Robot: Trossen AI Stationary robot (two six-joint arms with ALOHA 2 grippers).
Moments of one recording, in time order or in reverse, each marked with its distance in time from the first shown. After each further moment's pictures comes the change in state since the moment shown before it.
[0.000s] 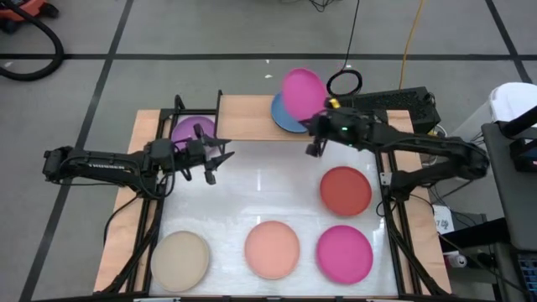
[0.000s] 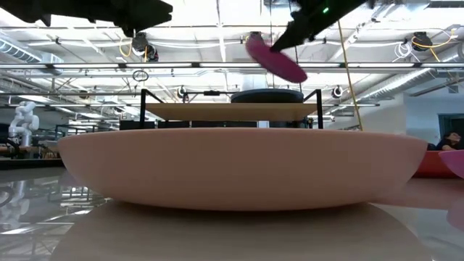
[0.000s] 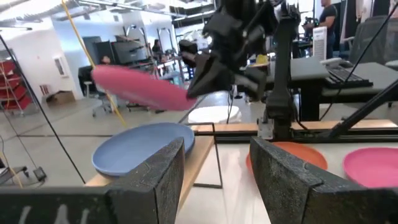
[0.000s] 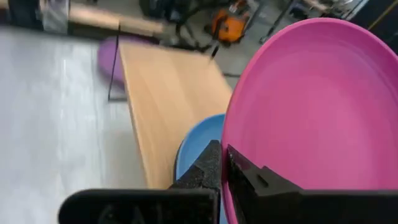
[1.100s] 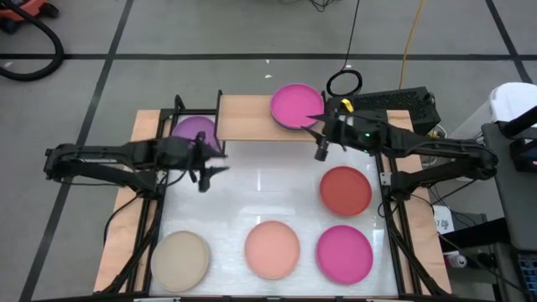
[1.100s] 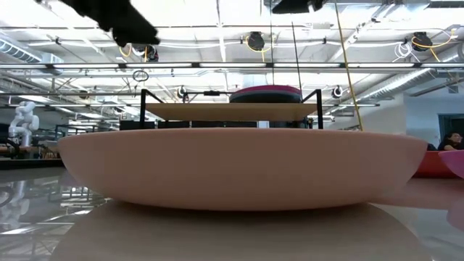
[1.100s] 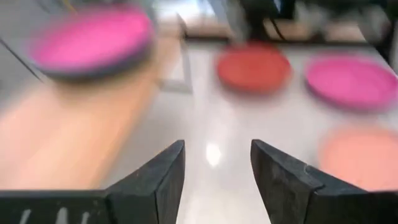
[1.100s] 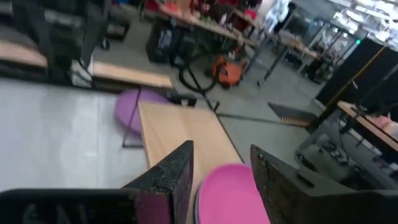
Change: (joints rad) left arm -0.015 0.048 0.265 -0.767 0.101 -0.201; right arm 0.133 -0.116 0.049 0.014 0.051 -0.012
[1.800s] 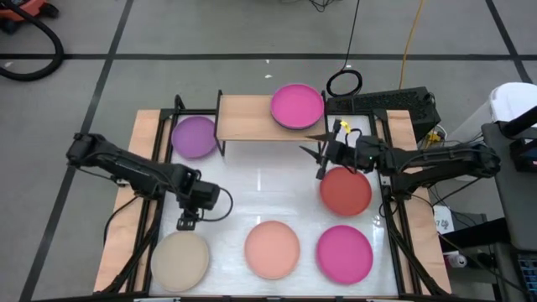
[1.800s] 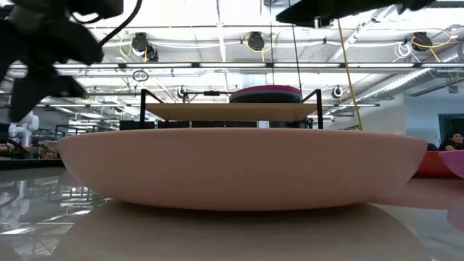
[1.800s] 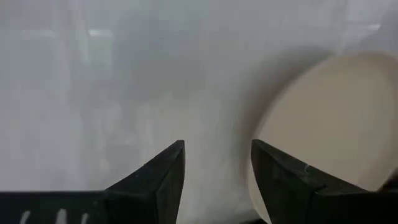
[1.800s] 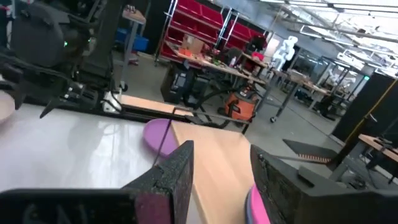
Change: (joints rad) left arm -0.275 0.404 0.051 -0.638 0.436 -0.223; right arm 0.112 -0.068 -0.372 0.479 -0.001 -0.002
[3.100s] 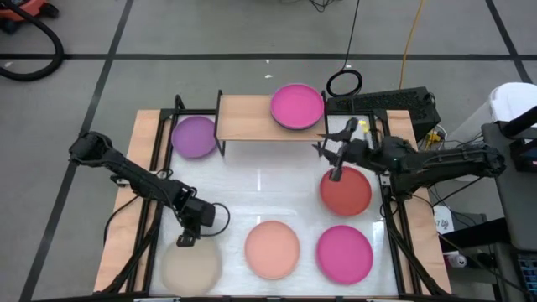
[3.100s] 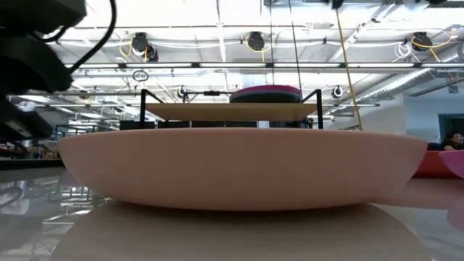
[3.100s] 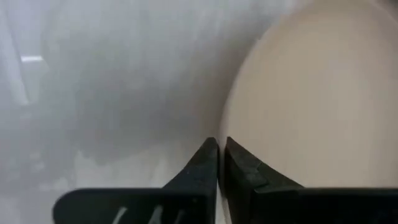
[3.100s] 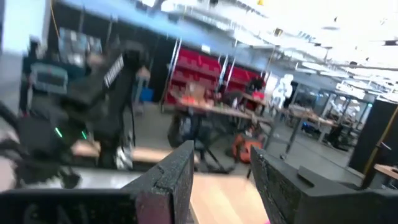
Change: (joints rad) left arm -0.190 0.020 -0.263 0.553 0.118 -0.240; right arm 0.072 -0.151 -0.027 0.087 0.001 0.037
